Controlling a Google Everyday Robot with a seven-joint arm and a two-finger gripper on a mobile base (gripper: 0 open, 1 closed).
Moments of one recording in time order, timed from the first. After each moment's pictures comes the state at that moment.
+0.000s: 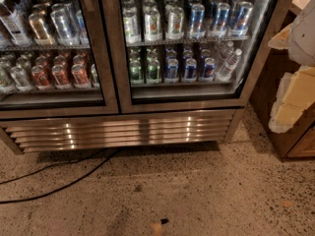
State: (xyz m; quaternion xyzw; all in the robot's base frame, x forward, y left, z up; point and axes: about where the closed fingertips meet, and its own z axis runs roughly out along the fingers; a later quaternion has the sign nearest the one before) arm 0.438 -0.217 0.976 -0.60 0.78 -0.03 0.16
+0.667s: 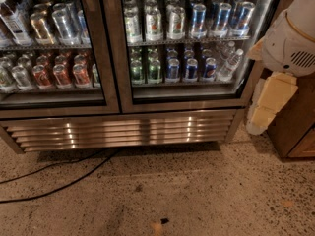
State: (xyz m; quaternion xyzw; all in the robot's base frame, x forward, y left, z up) arm 0.454 -0.192 0.947 -0.61 0.78 0.01 0.15
